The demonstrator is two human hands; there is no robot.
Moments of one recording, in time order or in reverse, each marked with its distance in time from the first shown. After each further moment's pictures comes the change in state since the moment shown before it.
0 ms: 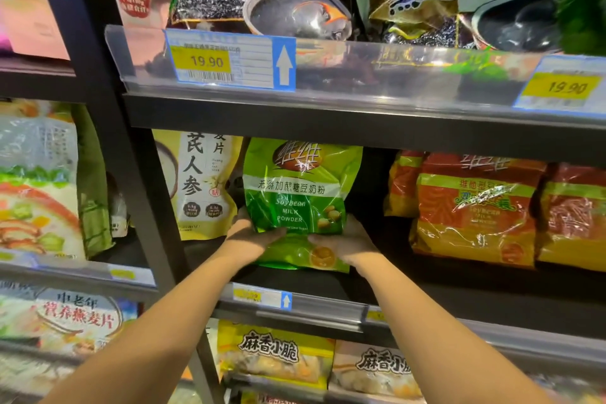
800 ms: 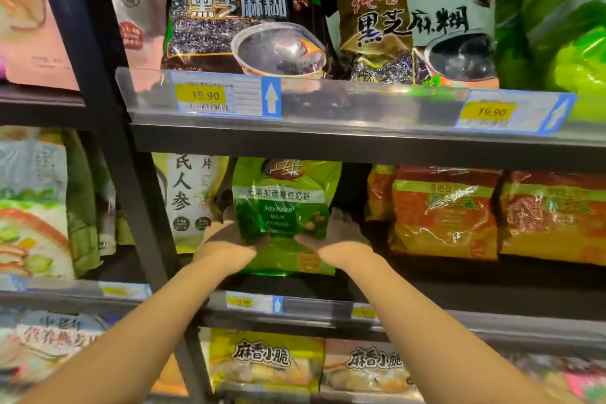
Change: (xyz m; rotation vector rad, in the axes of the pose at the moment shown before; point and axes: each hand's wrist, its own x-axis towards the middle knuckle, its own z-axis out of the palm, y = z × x) left_hand -0.027 0.031 -0.027 0.741 0.020 0.047; right_hand -0.046 -0.041 -0.021 -0.564 0.078 -0.037
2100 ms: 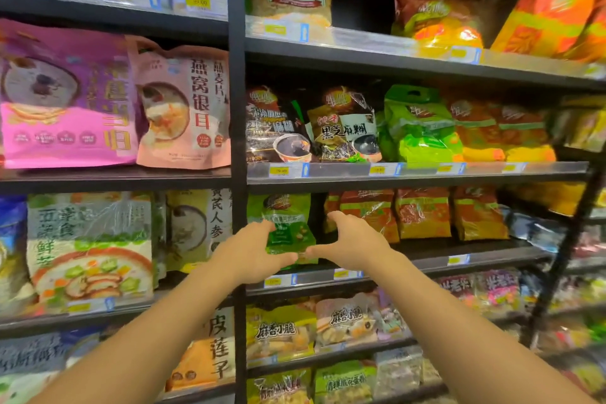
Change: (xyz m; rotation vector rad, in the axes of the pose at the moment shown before) left_hand -0.247 -0.046 -0.217 -0.026 -0.100 0.630; right_hand -0.337 -0.154 -0.097 -0.154 0.242 0.028
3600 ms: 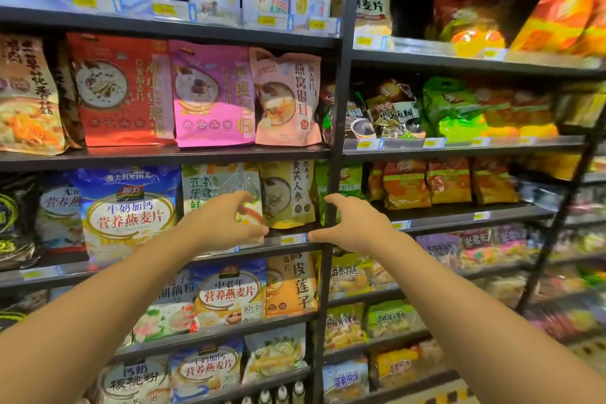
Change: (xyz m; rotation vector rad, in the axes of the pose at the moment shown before) left_hand -0.261 -0.215 -0.179 -0.029 0.043 0.024; right_hand -0.179 -0.293 0.056 -0.005 0.050 0.018
